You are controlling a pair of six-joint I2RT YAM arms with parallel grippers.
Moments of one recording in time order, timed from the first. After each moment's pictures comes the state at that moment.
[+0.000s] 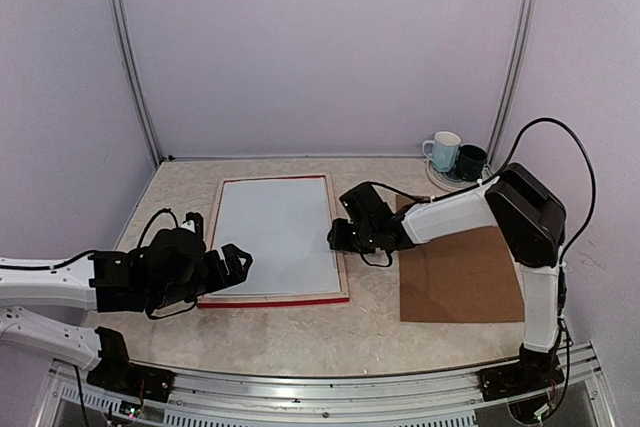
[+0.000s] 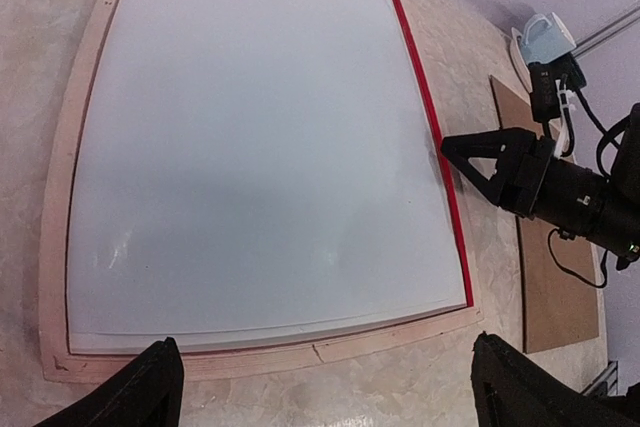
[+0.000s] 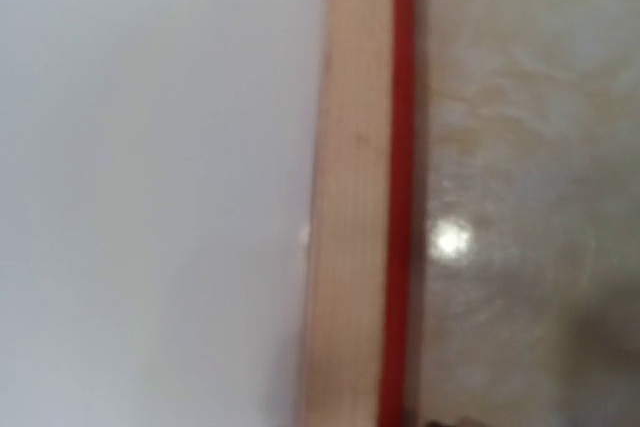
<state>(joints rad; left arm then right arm) -1.03 1.00 0.55 -0.24 -0.46 -1.02 0.82 2.07 1.27 0.04 0.15 0.75</state>
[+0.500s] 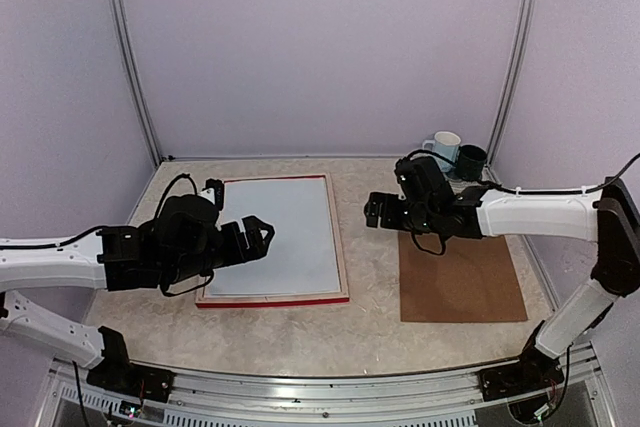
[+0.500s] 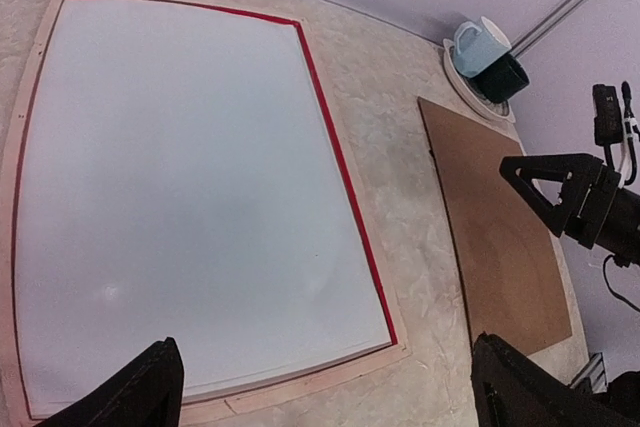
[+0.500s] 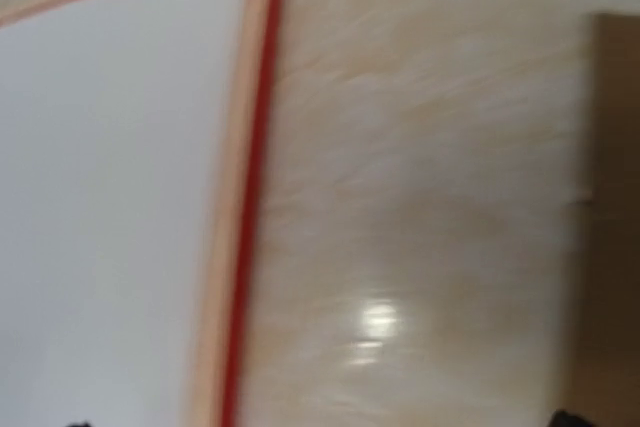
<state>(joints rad) -1.04 1.10 0.73 -0.20 -0.46 -0.88 0.78 1.61 1.05 -0.13 0.30 0.63</state>
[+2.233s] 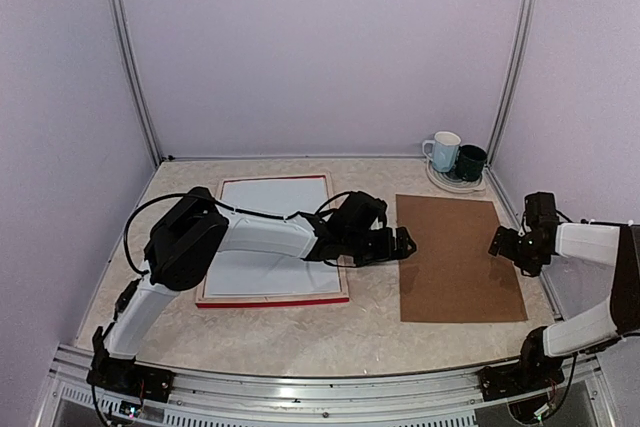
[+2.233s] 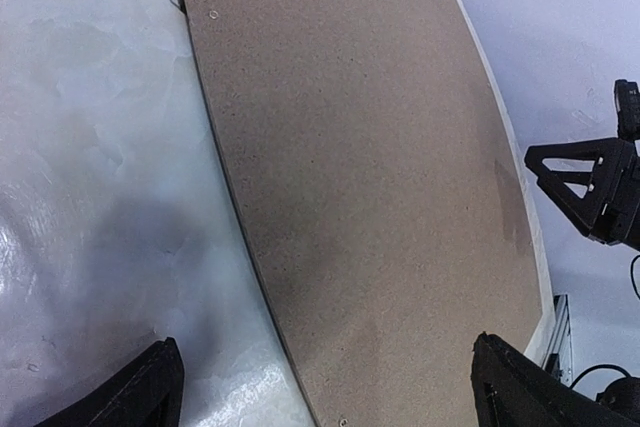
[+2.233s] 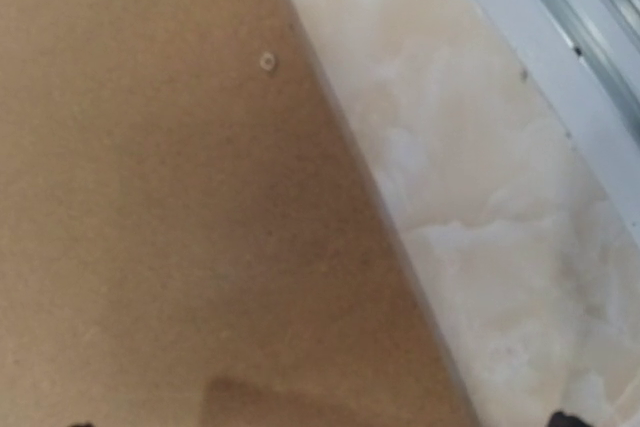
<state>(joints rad) -1.01 2.42 1.79 0.02 0.12 -0.83 -0.12 1.28 0.56 -0.25 0.07 0.41</state>
